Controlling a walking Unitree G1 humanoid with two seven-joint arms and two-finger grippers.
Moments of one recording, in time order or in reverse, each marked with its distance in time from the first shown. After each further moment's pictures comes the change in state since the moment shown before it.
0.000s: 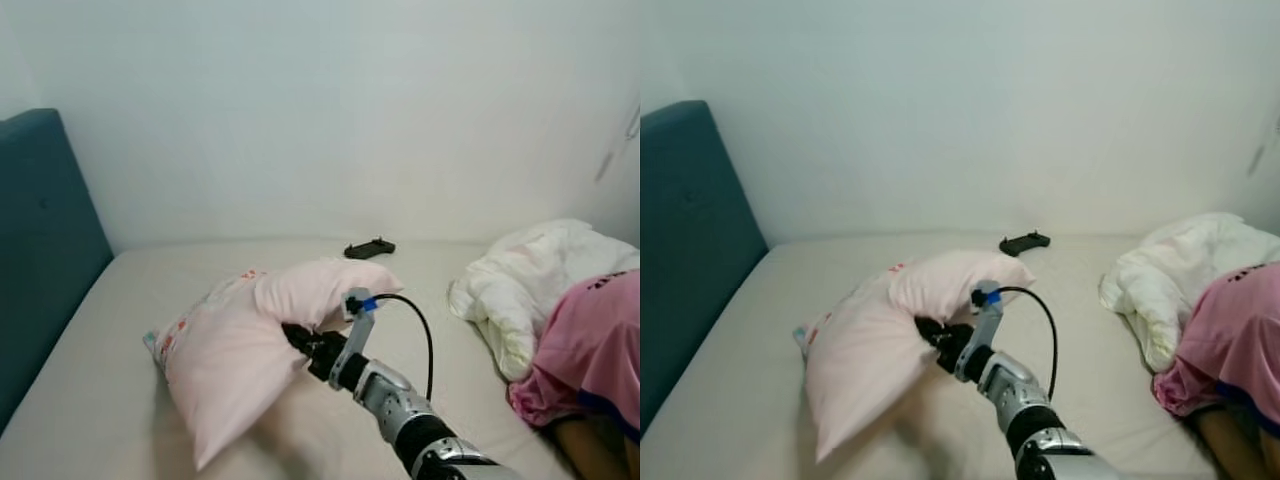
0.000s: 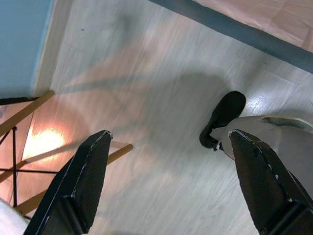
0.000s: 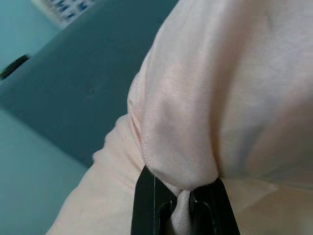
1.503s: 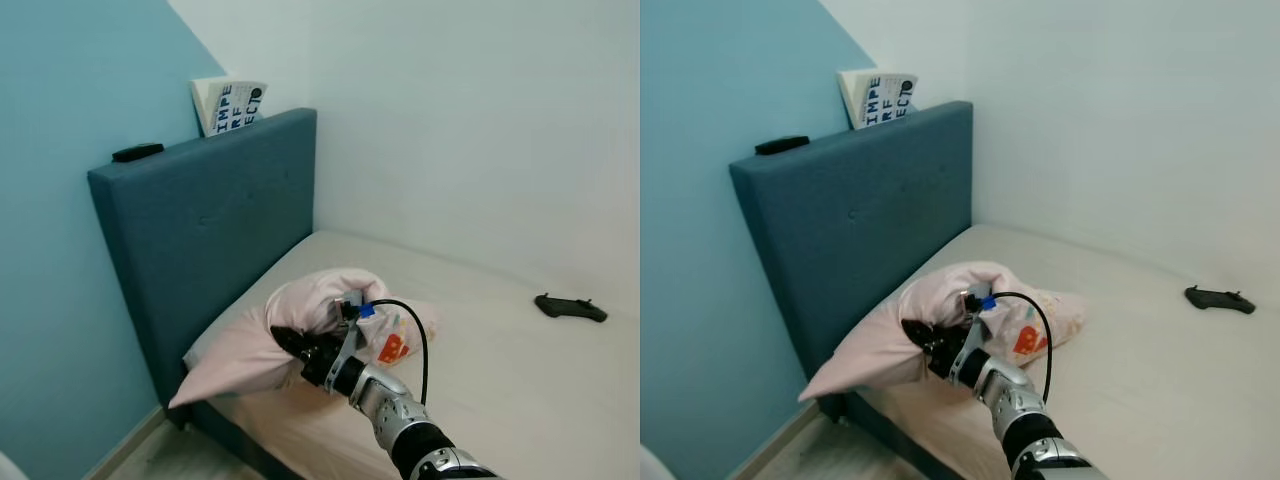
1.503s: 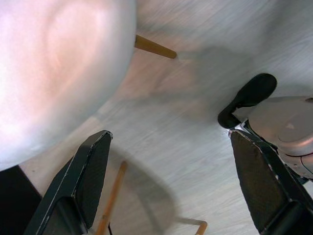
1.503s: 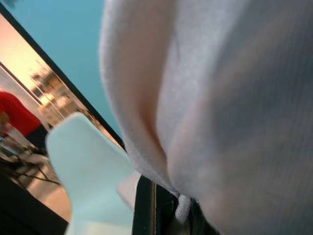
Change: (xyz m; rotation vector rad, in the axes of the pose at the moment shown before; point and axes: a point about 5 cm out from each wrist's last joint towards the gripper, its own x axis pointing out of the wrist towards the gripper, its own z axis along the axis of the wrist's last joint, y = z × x) left arm -0.002 -0.010 -0.008 0.061 0.024 -0.038; right arm -0.002 0.005 0.012 0.001 -0.101 0.109
